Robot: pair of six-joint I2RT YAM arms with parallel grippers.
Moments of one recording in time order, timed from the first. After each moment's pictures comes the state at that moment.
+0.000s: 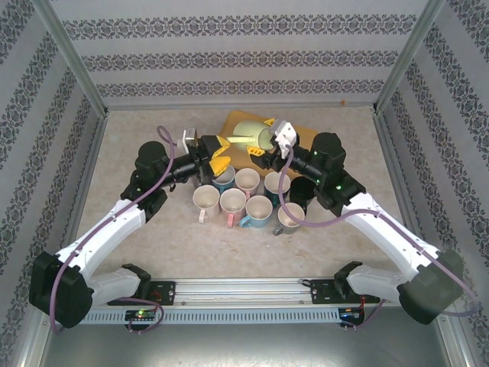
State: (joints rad) left arm -0.41 1.15 0.84 0.35 0.67 -1.63; right arm 0.55 1.14 0.96 0.17 -0.37 -0.25
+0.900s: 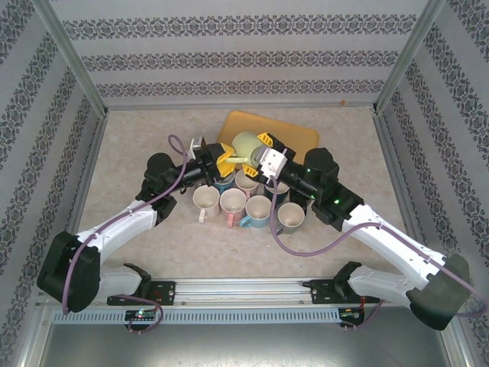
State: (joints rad) left arm -0.45 1.27 0.70 0.73 0.66 -1.88; right arm 0.69 1.08 0.89 0.12 -0.23 -0.60
